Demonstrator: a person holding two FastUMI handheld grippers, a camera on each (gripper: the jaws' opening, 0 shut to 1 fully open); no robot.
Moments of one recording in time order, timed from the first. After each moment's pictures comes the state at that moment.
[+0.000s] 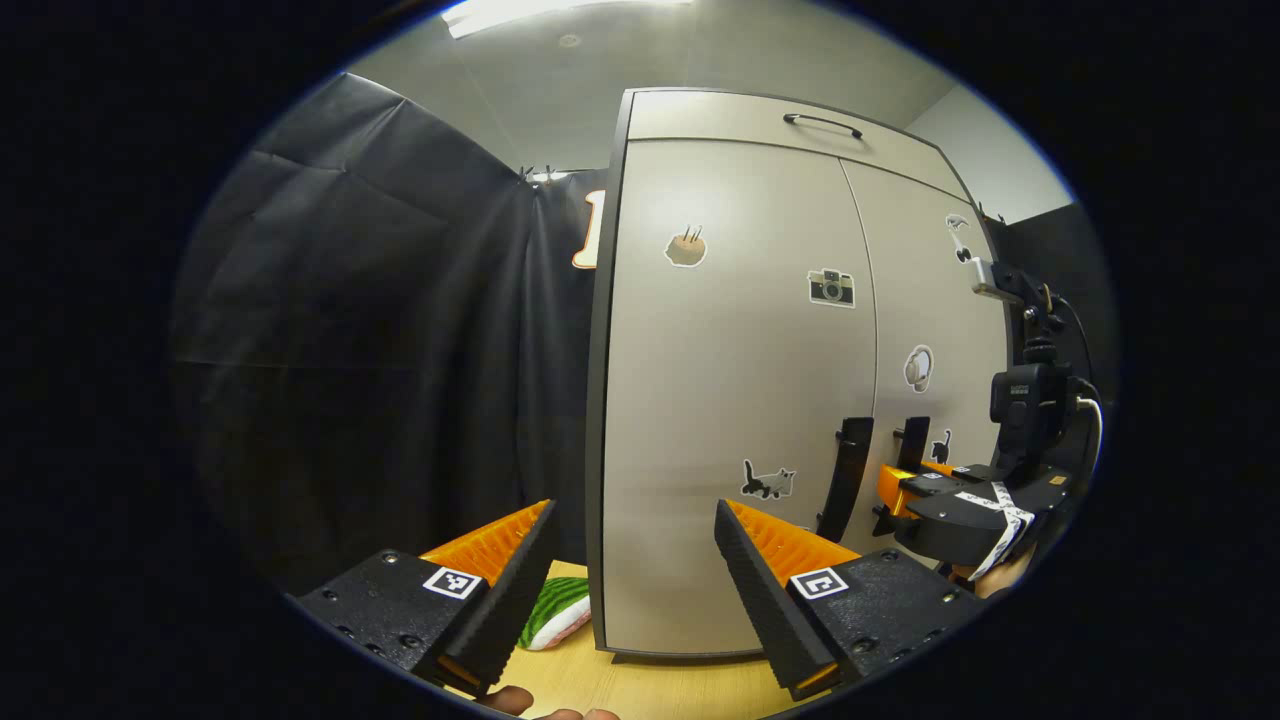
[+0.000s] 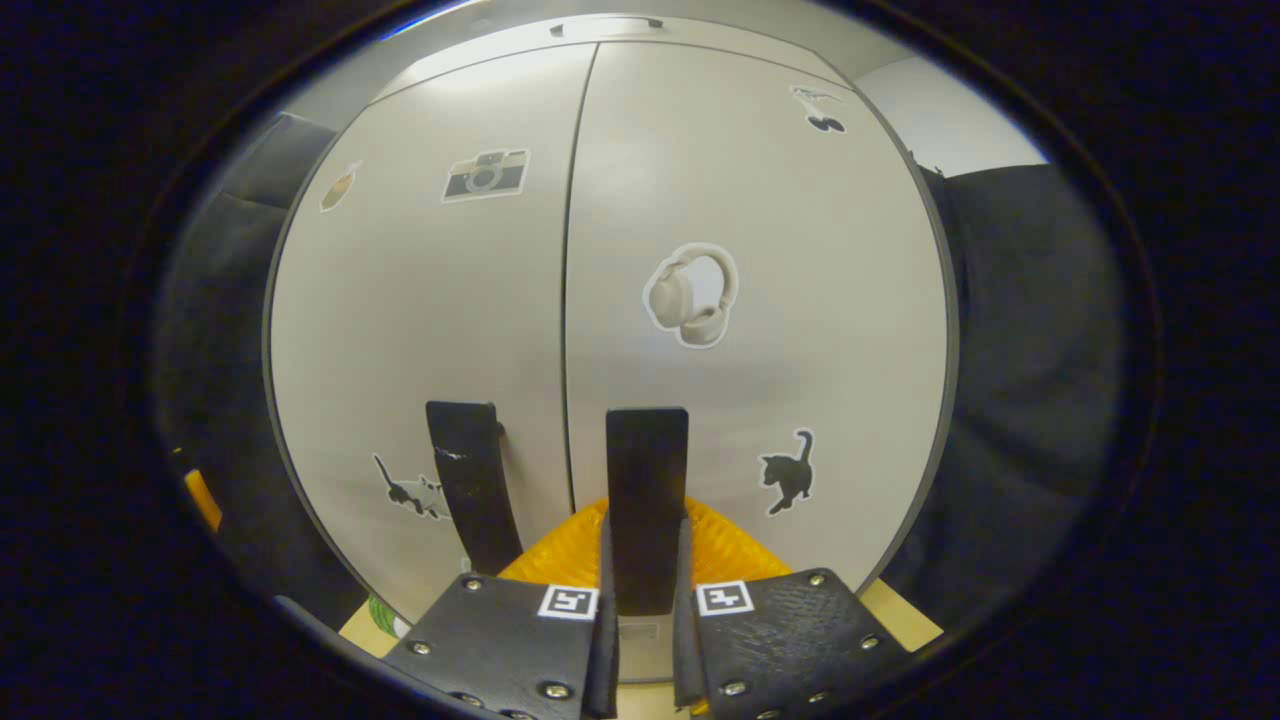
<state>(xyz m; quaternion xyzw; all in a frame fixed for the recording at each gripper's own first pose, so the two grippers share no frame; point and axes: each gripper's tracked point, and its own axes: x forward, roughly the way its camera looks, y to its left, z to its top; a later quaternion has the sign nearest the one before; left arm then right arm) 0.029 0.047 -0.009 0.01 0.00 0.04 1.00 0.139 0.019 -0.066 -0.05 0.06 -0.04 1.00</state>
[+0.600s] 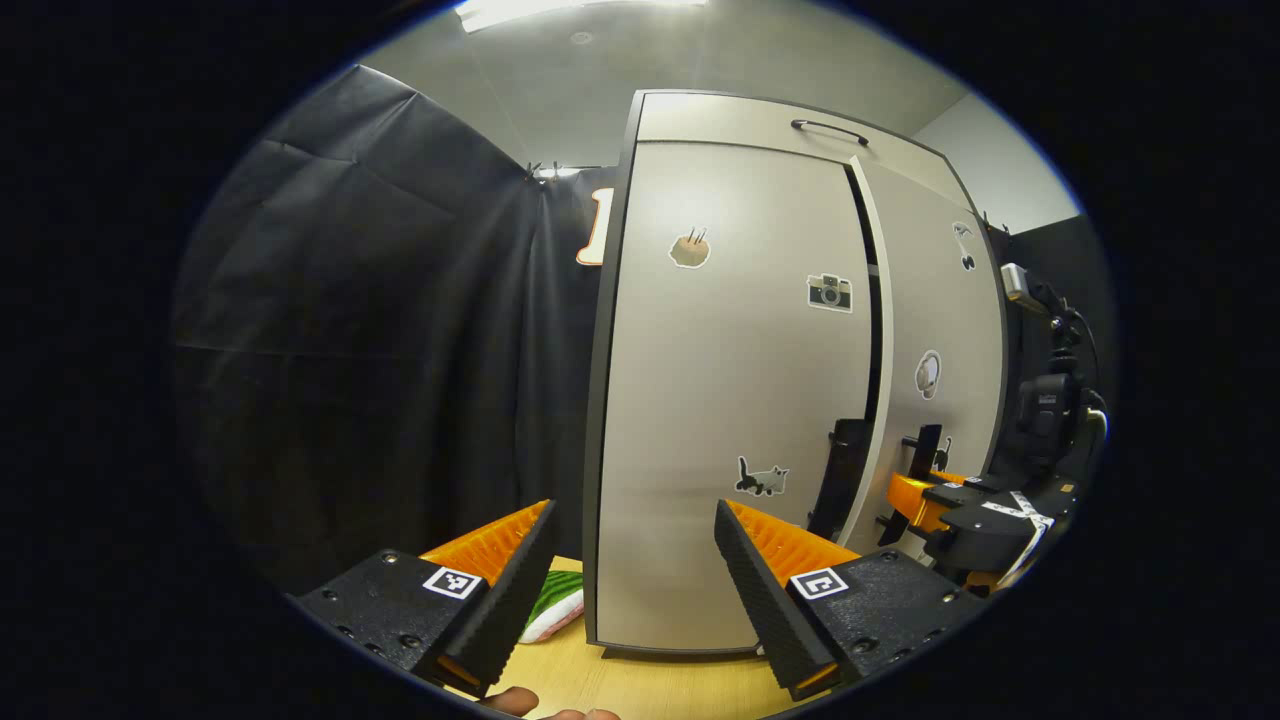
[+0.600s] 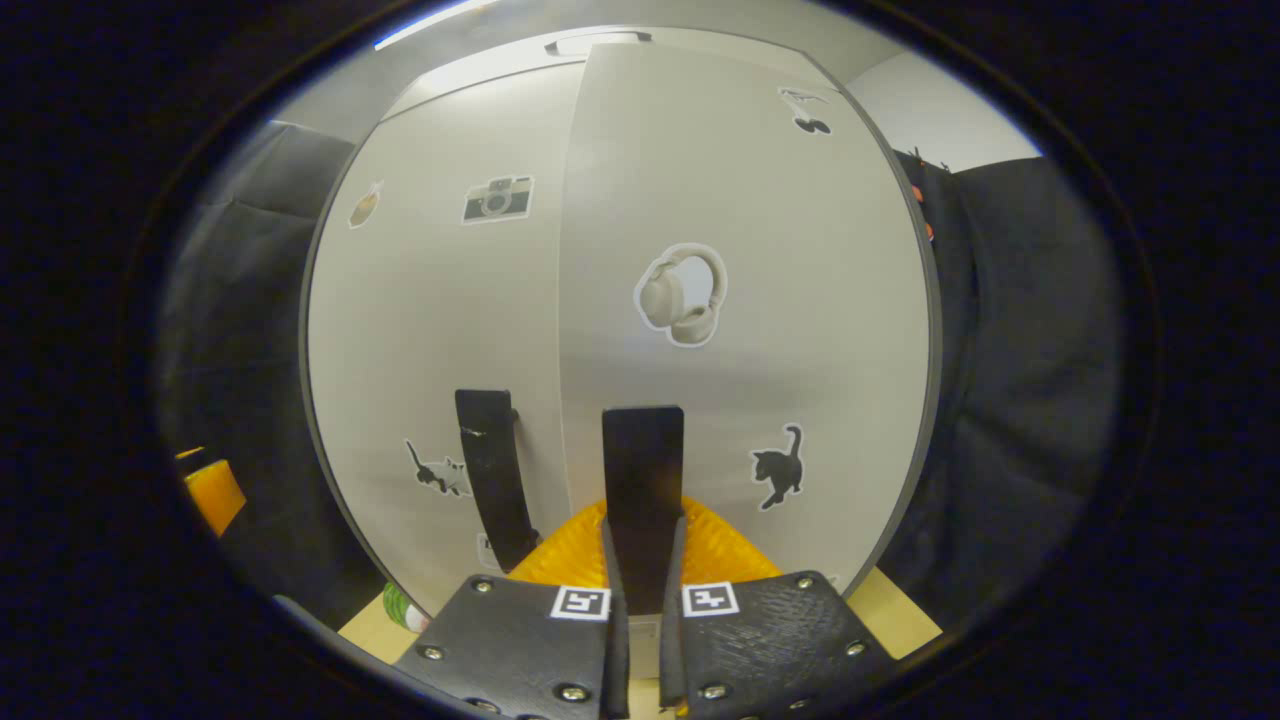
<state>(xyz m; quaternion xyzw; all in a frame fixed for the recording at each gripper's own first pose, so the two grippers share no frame) 0.020 0.042 -0.010 -0.01 0.00 0.04 1.00 0.113 0.016 -0.063 -0.04 0.06 0.01 1.00</state>
